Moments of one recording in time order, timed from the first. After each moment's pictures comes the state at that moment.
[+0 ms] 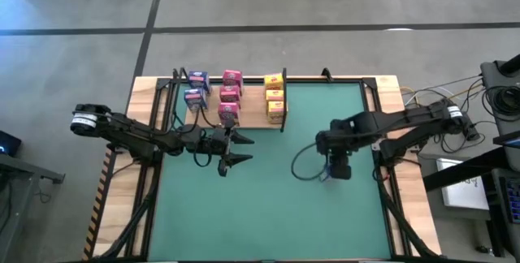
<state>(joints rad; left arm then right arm) -0.06 1.33 0.48 0.92 0.03 -0.20 0.15 1.34 1.29 -1.31 -0.01 0.28</state>
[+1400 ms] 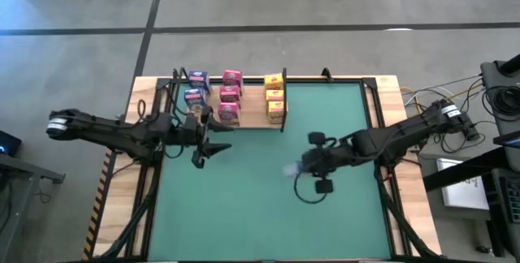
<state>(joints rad) -0.06 0.91 0.50 0.57 0.01 -0.14 0.32 1.35 1.12 -0.82 0.14 0.17</state>
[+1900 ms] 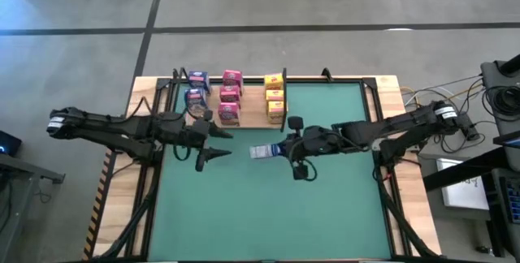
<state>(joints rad) -0.08 0.89 0.72 -0.07 -0.02 -0.14 0.18 1.39 1.12 -0.26 0.21 -0.22</state>
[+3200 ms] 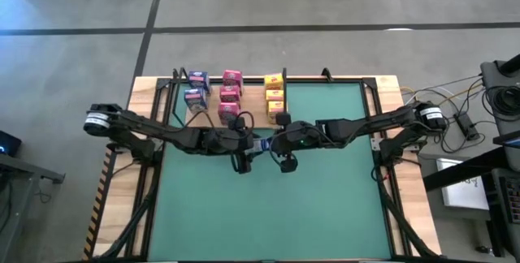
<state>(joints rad) -0.09 1.49 0.88 0.06 -0.31 -0.02 0.06 1.55 1.10 -0.12 0.13 -0.29</state>
